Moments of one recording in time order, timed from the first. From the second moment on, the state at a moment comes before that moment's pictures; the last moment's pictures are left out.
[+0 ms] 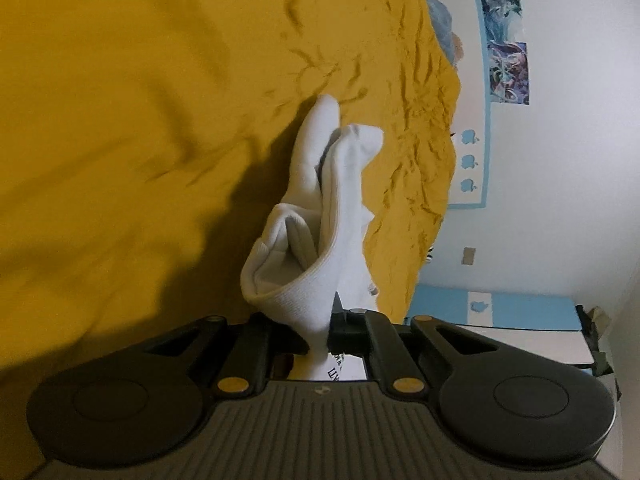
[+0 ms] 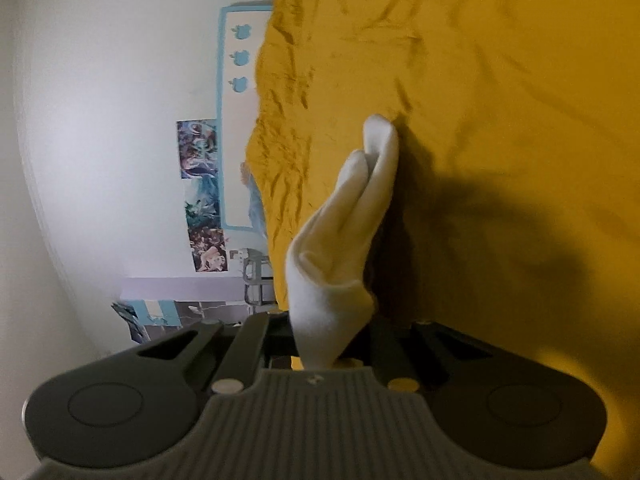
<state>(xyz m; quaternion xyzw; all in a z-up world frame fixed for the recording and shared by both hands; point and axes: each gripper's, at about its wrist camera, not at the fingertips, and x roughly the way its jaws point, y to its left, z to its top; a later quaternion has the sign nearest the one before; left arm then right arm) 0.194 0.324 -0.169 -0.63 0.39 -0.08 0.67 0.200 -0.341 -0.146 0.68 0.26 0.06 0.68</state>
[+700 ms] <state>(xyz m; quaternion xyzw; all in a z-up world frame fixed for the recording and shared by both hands) 0.103 0.343 -0.115 -0.47 0.40 0.00 0.79 0.081 -0.344 -0.106 0.55 0.42 0.01 0.72</state>
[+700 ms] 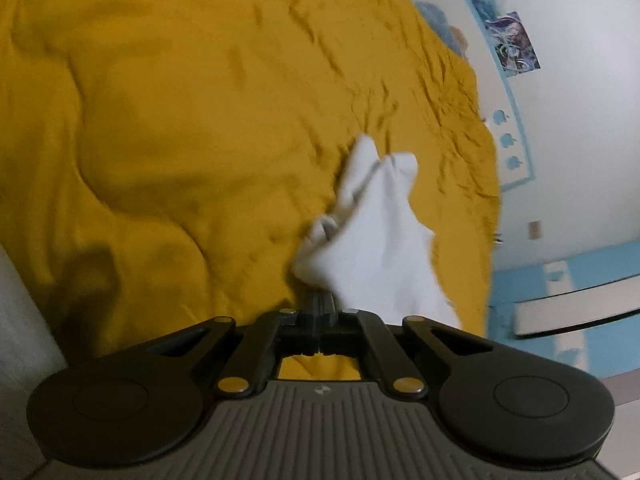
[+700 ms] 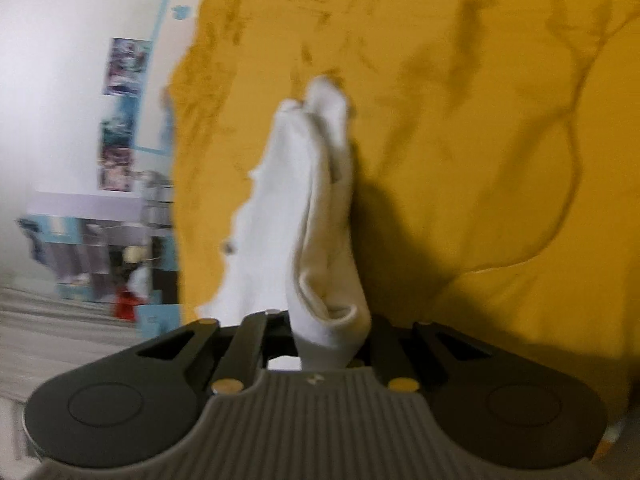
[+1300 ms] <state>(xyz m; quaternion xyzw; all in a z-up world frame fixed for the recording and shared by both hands) 0.141 0.229 -0.151 -0.50 0.41 -0.07 0.76 0.051 -0.213 -0.131 0.53 0.47 0.10 0.70</state>
